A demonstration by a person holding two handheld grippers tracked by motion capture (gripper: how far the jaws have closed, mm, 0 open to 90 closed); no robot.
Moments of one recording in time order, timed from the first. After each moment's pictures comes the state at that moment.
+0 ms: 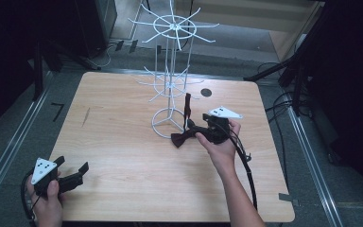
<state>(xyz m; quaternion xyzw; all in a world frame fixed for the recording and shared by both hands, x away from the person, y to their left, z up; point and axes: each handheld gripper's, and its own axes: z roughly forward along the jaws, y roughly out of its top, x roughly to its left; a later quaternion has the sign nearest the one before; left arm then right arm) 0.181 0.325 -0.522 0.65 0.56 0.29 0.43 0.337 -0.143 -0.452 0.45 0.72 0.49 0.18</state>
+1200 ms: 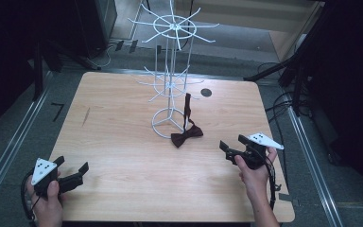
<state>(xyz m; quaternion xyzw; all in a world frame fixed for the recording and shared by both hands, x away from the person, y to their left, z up) 0.180 0.324 -0.522 0.64 0.56 0.30 0.43 0.281 -0.247 -0.491 0.50 0.68 0.49 0.19</state>
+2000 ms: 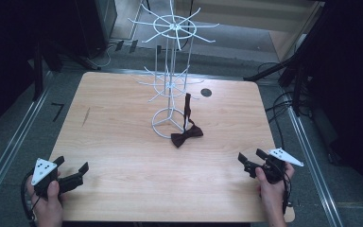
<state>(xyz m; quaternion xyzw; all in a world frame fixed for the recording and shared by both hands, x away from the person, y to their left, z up) 0.180 0.324 -0.522 0.65 0.56 0.30 0.43 0.253 -0.307 -0.526 0.55 0.65 0.48 0.19</state>
